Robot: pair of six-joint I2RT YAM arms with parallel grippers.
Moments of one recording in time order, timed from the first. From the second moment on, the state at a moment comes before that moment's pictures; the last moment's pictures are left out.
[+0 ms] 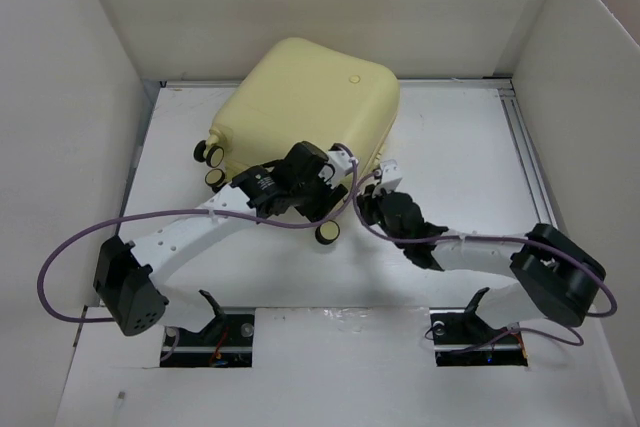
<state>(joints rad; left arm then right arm) -0.84 1.36 1.20 -0.71 -0.04 0.07 0.87 1.41 0.51 0.58 0.38 0.32</state>
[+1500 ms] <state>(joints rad) -0.58 1.12 1.29 -0.84 0.09 0.39 0.00 2.40 1.62 0.88 -0.95 0.29</state>
